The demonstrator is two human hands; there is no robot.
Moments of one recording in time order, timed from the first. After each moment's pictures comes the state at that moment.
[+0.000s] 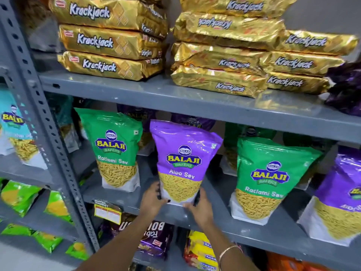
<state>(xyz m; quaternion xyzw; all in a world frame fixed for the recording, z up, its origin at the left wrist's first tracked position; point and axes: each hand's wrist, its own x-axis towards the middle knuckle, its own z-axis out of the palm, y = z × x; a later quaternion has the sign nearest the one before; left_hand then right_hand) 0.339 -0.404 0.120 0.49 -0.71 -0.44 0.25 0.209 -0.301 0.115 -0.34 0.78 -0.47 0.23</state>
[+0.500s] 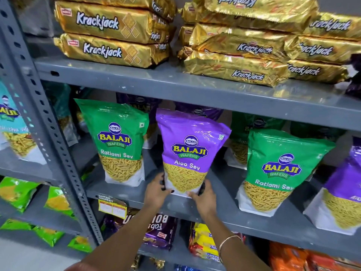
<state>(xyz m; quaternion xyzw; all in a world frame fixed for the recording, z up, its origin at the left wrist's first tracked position) 0.342 -0.424 0.112 0.47 -0.73 -0.43 0.24 0.222 -0.320 0.112 -0.29 0.78 -0.51 0.22</state>
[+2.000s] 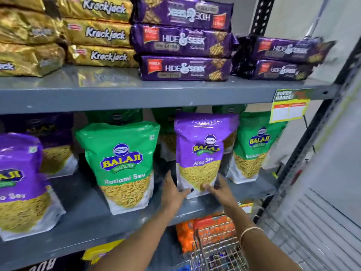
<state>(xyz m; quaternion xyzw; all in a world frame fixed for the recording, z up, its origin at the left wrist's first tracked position) 0.039 -0.142 0.137 0.26 -0.81 -0.49 0.17 -0.077 -0.011 0.097 -0.13 0.76 -0.62 0.14</state>
